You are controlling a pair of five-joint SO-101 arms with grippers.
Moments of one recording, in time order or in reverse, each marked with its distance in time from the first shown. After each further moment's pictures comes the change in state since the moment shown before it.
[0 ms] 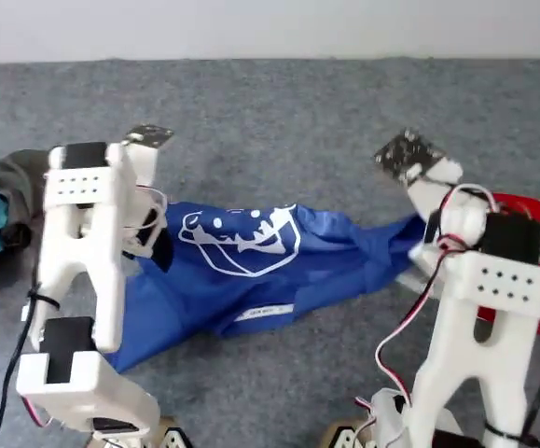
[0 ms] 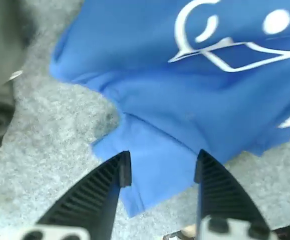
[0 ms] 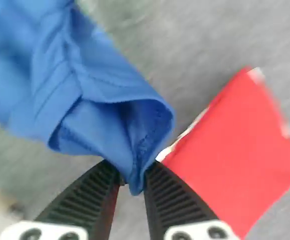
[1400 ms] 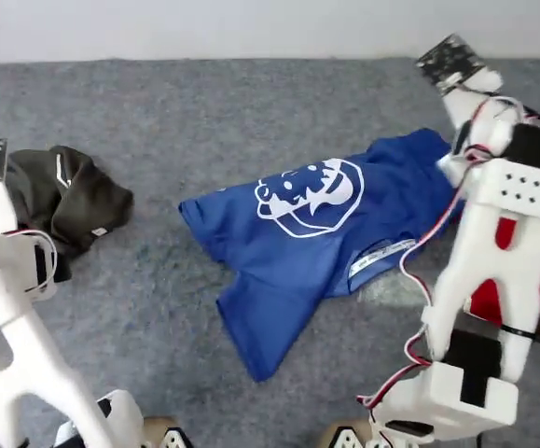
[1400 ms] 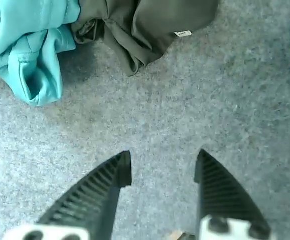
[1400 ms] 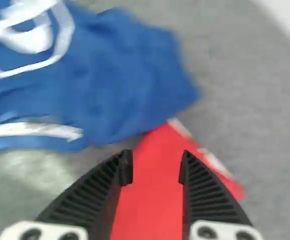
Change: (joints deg) left arm -26.4 -38.7 13.9 0.4 0.2; right arm 0.8 30.1 -35.6 1.1 -3.7
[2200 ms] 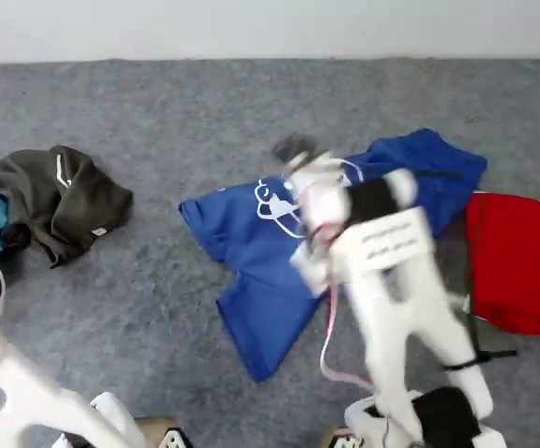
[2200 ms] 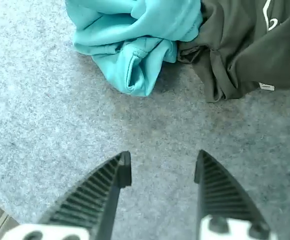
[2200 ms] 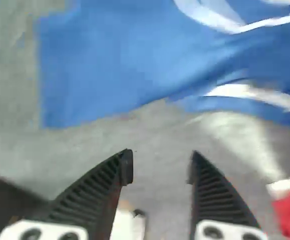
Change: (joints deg) left arm -17.6 -6.8 0.4 -6.0 3.8; right arm -39.1 -18.6 34.0 13.2 -35.9
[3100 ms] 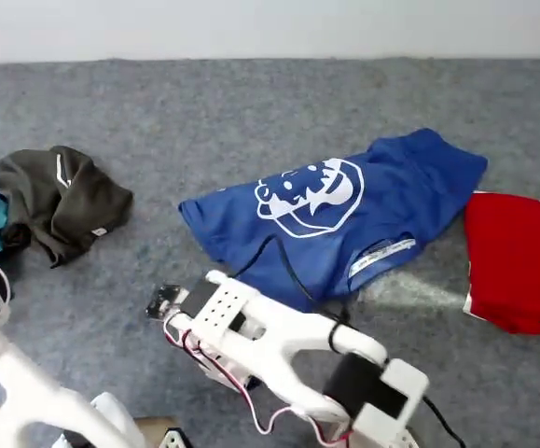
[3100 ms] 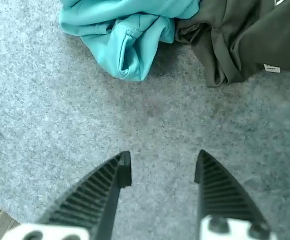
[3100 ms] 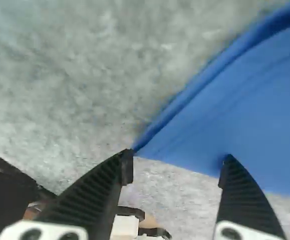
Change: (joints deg) left arm -0.3 0.0 5.6 -1.6 -0.5; right arm -32.9 26.4 12.4 -18.6 -6.9
